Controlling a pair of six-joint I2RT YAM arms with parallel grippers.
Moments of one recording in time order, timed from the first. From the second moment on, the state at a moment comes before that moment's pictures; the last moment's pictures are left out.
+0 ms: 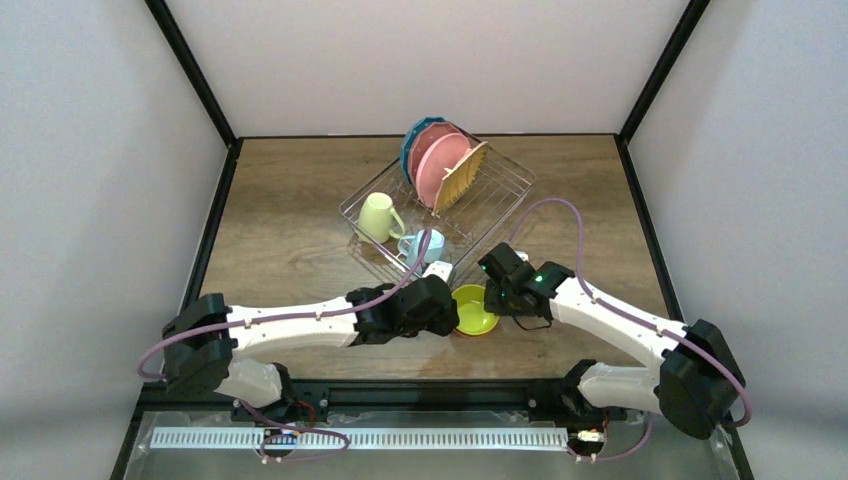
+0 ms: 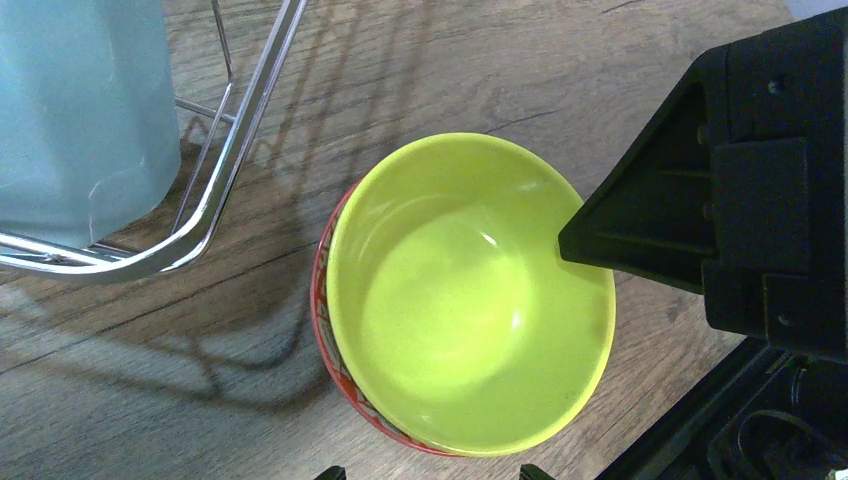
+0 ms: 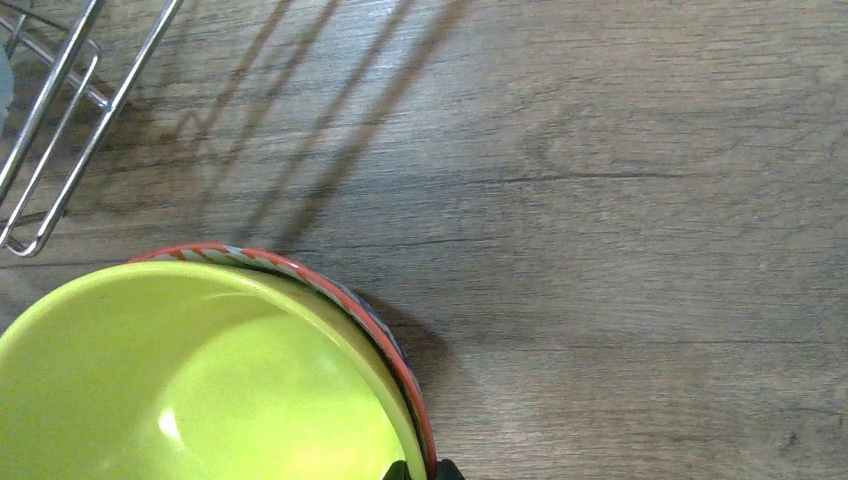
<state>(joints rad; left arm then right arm) -1.21 1.44 0.90 -0.29 -0.21 -0.73 0.74 1.19 0.73 -0.76 0.17 0.81</state>
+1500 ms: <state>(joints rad) -1.21 1.44 0.88 -0.27 -0.20 -0.75 0.78 1.18 0.77 -0.84 0.19 0.82</state>
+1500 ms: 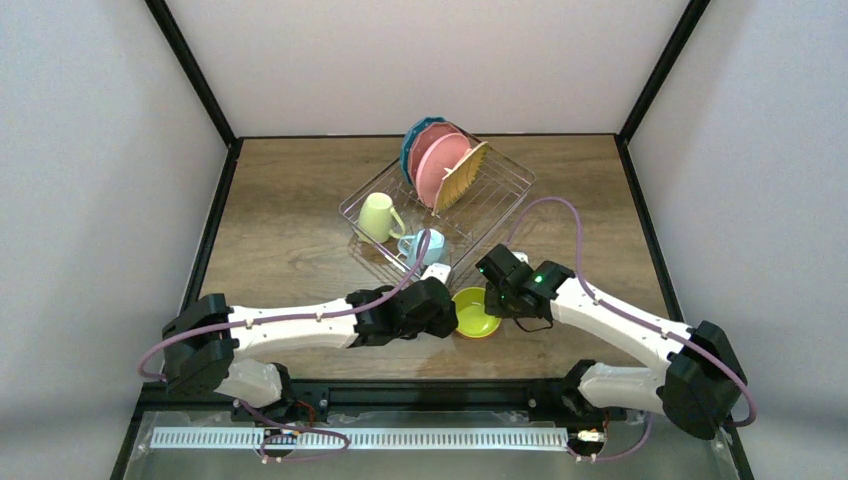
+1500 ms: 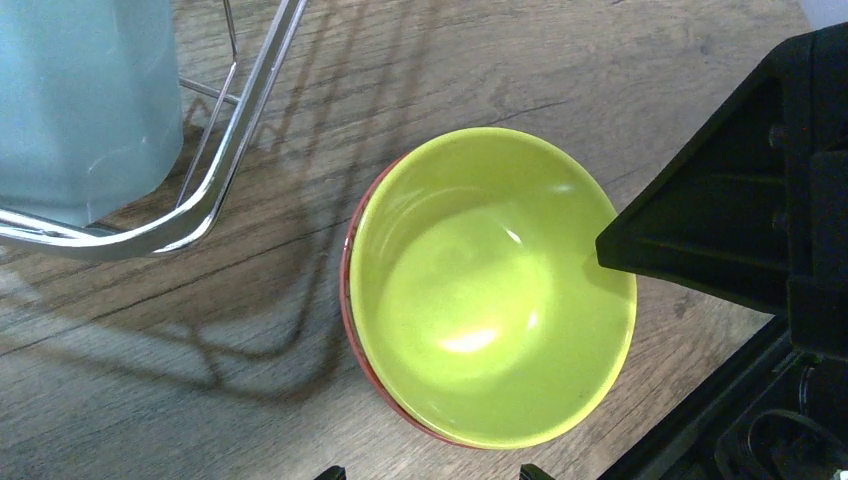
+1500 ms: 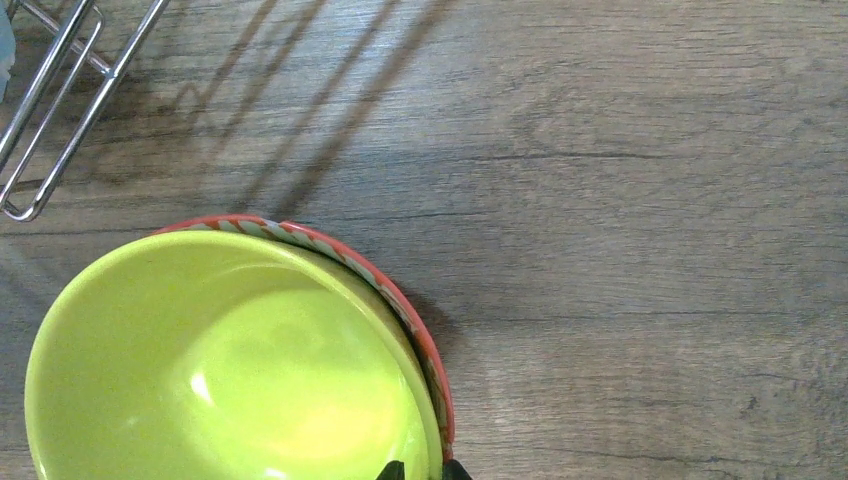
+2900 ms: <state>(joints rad) -1.23 1.44 0.87 -0.27 -0.22 -0.75 0.83 1.15 0.86 -0.90 0.21 0.88</state>
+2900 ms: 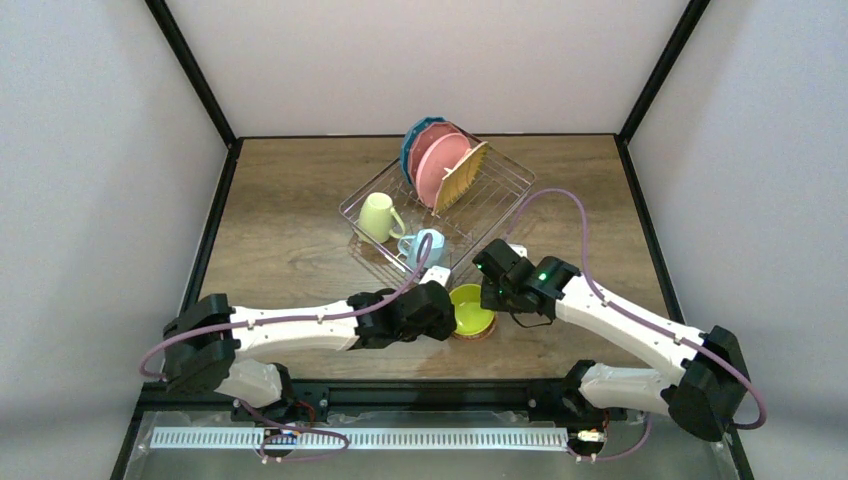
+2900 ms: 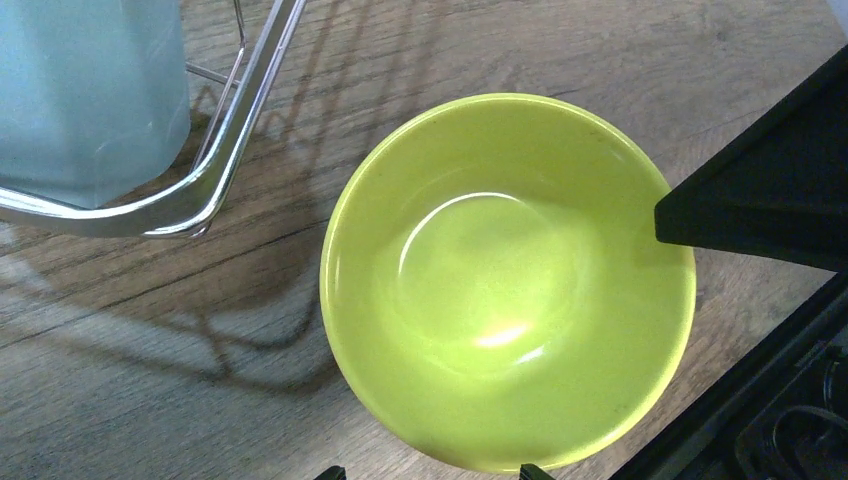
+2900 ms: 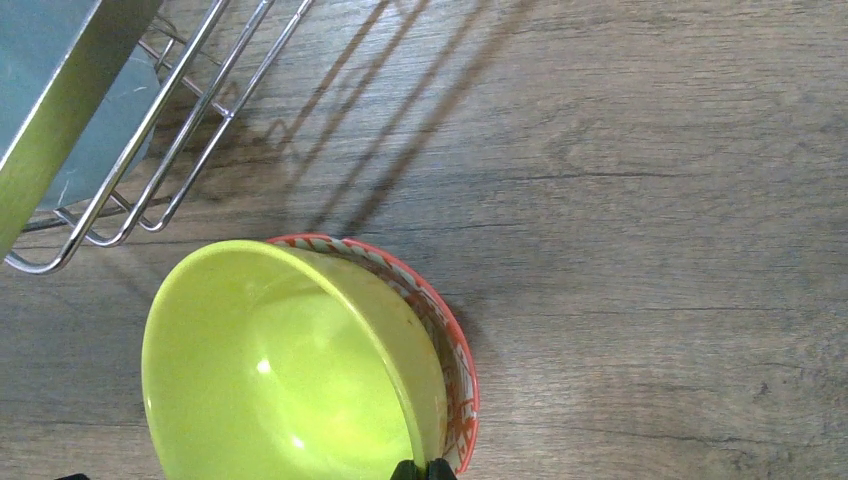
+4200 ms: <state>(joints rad) -1.22 1.52 0.93 -0.26 -0.29 -0.79 0.83 1.01 0.89 -0.99 0.14 0.91</state>
